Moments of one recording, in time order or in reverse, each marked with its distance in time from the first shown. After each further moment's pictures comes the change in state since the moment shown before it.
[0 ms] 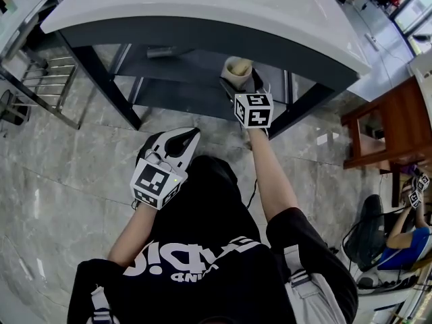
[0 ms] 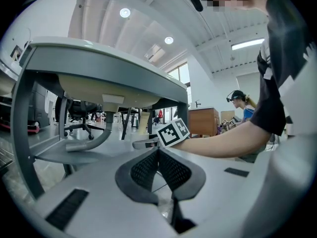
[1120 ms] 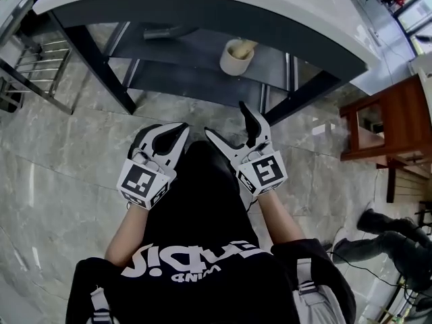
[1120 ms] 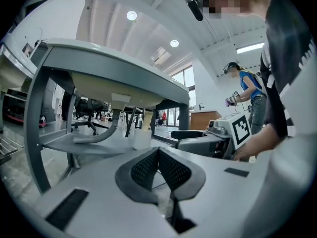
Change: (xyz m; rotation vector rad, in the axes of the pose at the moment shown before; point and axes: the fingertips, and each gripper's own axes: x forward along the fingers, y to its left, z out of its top) left arm -0.030 0.001 -0.017 -0.050 -0.027 0.044; right arm -0.169 0.134 0.014 -0.045 -0.202 0.314
